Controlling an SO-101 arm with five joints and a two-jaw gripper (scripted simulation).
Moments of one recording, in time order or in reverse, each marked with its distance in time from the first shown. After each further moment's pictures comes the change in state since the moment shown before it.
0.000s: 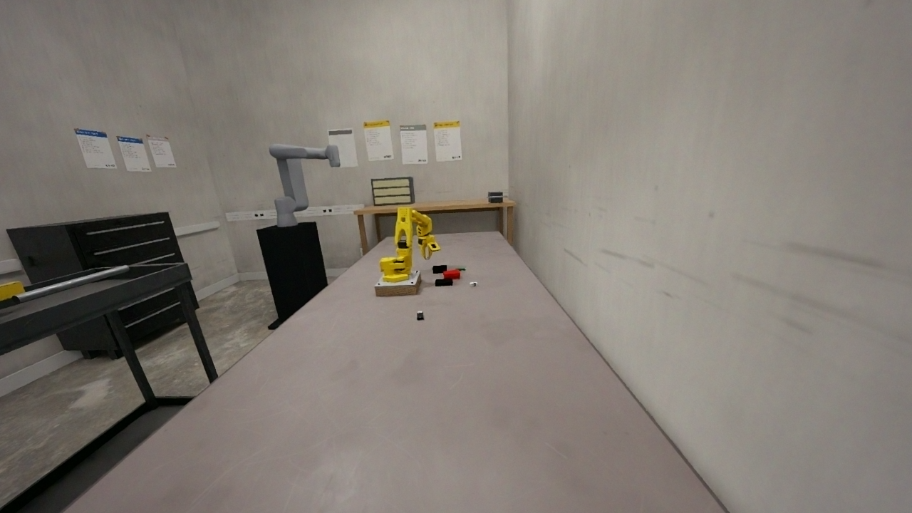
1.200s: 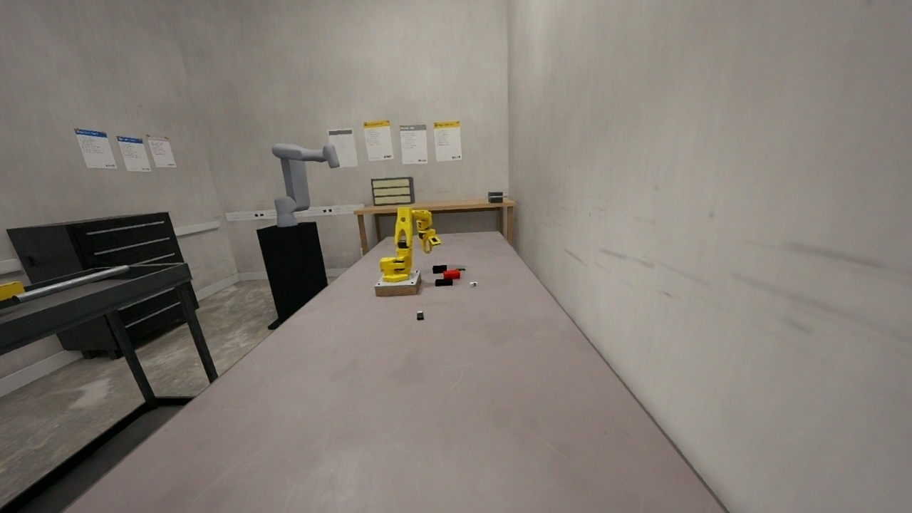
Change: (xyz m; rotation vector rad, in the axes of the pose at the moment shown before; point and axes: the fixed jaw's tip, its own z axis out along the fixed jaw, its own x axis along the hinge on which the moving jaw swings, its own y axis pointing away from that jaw) arm 0.007 0.009 -0.026 -0.031 0.021 -0.001
